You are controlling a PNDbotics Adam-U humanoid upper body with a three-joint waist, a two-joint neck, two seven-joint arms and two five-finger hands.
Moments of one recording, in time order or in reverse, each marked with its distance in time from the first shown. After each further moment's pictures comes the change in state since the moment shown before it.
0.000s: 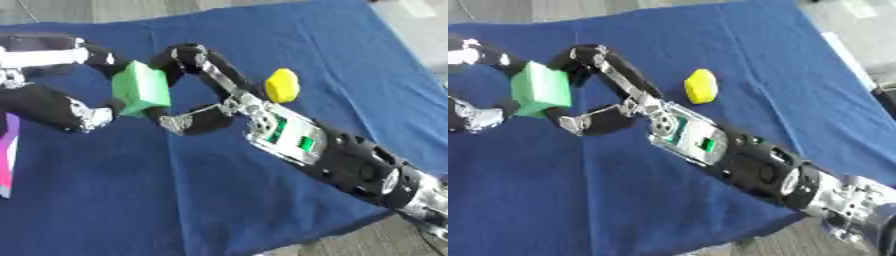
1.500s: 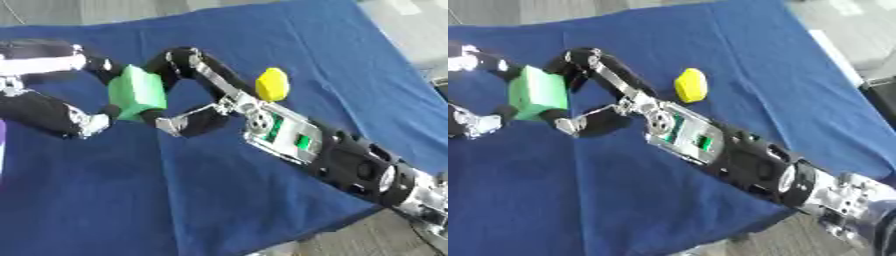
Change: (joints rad) left arm 0.009 0.000 -0.021 -0.001 -0.034 -0.002 0.002; right arm -0.006 0.000 0.002 0.000 -0.053 0.050 0.004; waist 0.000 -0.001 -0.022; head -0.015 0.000
